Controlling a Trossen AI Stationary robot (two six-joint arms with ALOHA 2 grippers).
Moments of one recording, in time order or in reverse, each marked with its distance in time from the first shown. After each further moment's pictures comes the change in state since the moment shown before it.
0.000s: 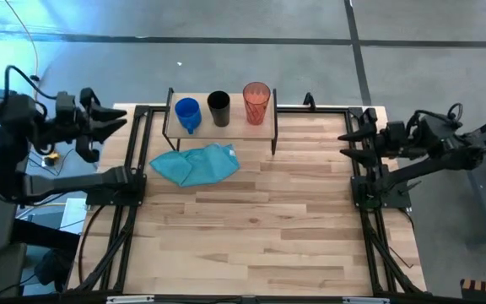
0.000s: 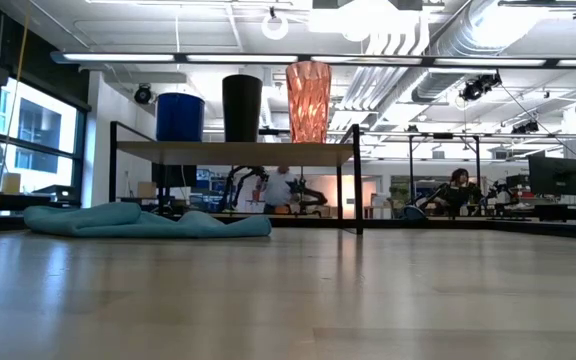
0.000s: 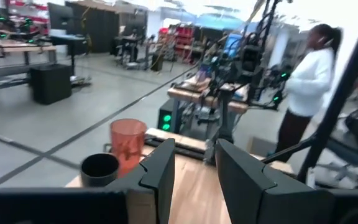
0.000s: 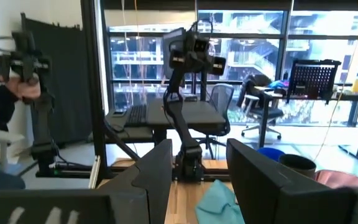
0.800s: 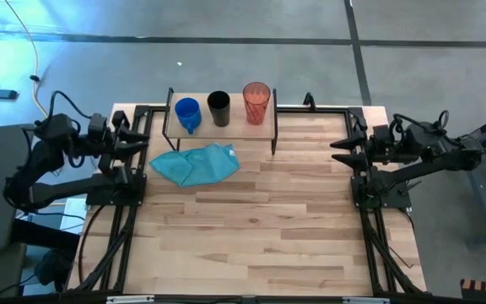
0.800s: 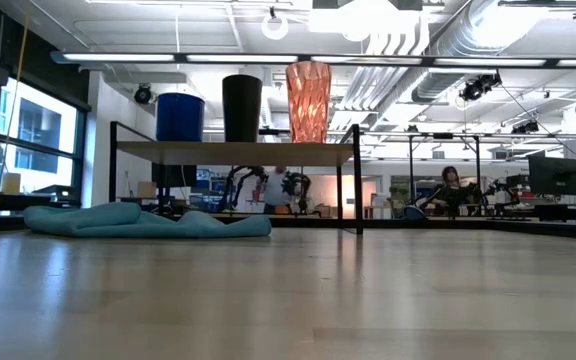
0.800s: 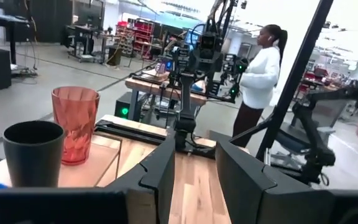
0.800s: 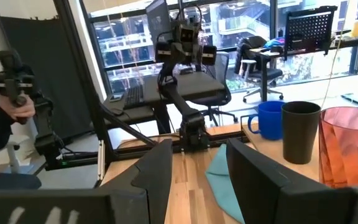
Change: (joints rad) left arm 0.000 -0.217 -0.462 0.278 0.191 -0.082; right arm 0.000 -0.041 -0.104 -0.049 0.045 0.186
